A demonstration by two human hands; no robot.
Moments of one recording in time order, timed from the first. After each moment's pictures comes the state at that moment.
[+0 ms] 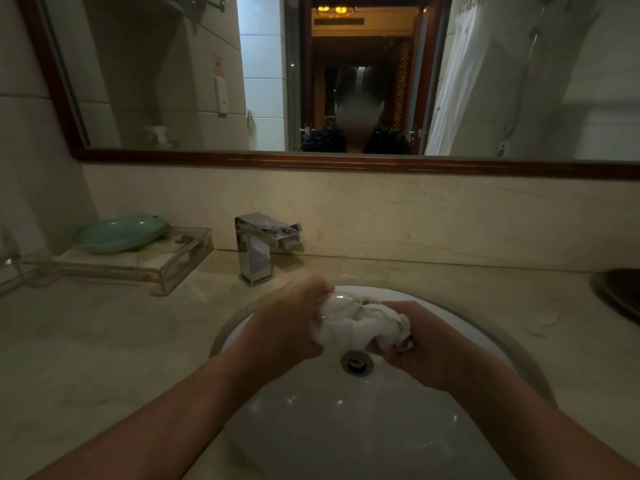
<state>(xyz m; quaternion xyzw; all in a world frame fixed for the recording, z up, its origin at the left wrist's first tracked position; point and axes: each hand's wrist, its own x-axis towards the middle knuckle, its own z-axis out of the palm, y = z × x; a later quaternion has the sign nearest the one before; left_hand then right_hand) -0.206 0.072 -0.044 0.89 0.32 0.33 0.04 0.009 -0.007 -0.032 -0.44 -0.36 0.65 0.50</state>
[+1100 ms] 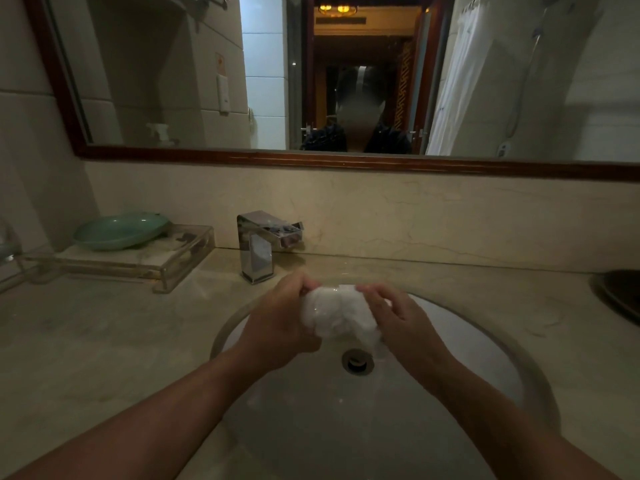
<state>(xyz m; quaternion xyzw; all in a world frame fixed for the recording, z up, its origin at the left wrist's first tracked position) -0.207 0.089 -0.060 0.84 0.35 0.38 0.16 -0.010 -0.002 -0.044 -0.61 -0.59 0.20 0.48</state>
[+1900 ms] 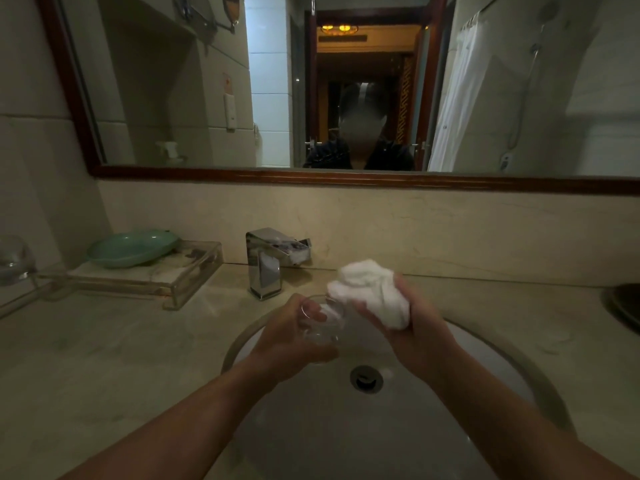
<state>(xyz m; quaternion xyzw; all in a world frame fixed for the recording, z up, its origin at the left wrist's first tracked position) -0.209 0.090 -0.063 0.74 0.41 0.36 0.38 -0.004 0.022 -0.024 -0.34 -0.31 0.57 0.68</state>
